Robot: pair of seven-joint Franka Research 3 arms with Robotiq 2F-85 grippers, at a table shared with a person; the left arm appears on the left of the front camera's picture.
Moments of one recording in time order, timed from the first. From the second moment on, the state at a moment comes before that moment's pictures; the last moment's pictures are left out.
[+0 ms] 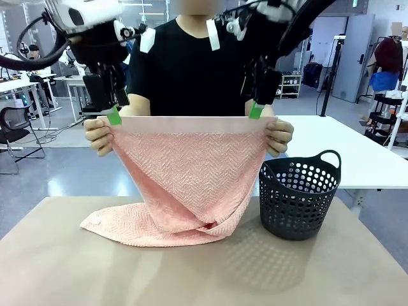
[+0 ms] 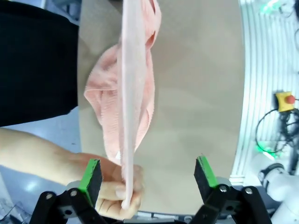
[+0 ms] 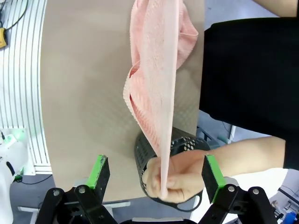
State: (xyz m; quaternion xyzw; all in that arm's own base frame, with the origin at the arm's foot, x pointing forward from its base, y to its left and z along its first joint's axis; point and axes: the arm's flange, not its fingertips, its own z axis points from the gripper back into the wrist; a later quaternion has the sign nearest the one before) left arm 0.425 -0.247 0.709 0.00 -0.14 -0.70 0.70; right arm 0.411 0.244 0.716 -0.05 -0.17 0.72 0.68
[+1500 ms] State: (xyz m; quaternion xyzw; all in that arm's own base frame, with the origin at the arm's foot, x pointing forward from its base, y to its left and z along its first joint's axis) left arm 0.439 -0.257 0.646 -0.01 -0.11 -0.70 0.70; right arm 0.448 0.271 0.650 -0.04 -0.13 0.71 0.69
